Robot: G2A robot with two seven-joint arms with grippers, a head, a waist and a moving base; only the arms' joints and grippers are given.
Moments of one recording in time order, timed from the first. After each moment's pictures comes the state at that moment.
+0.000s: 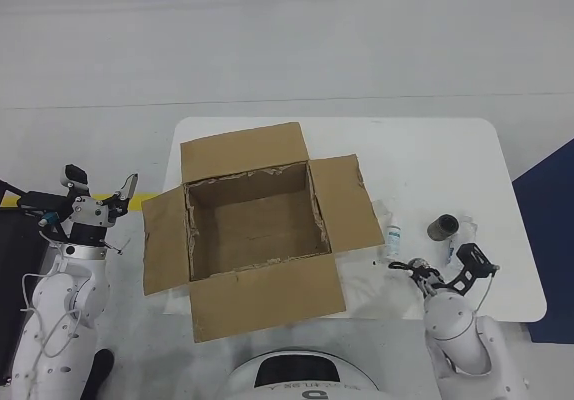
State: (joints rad) left arm 1.70 -1.16 -1.75 -1.63 1.20 -0.29 0.45; right arm -1.99 -1.34 1.56 -2.12 -0.79 0.87 0.51
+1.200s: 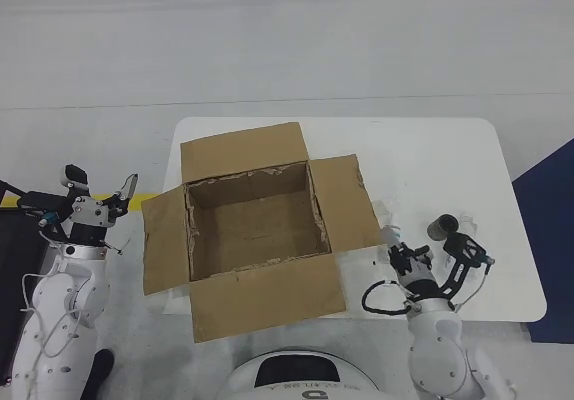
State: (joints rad) left arm 1.70 -1.16 -1.75 -1.63 1.20 -0.29 0.45; right arm -2.15 -1.35 1.41 -2.35 -0.81 0.45 0.15
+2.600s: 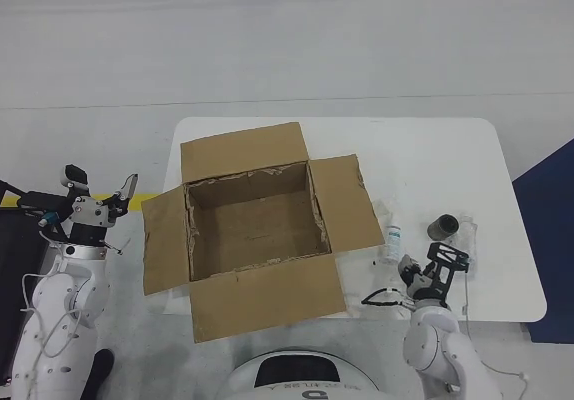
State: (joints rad) left arm 1.70 -1.16 -1.75 -1.63 1.20 -0.29 0.45; right arm -2.07 -1.33 1.46 -2.06 -1.17 0.58 0.34
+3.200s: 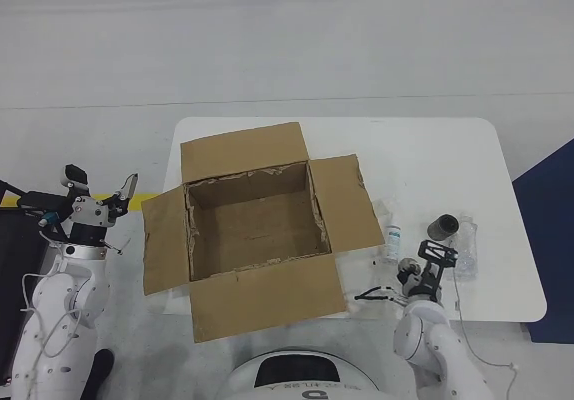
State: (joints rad) left arm 1.70 -1.16 -1.75 -1.63 1.20 -0.29 0.45; right arm -2.00 -1.34 1.40 -1.99 -1.32 0.66 0.45
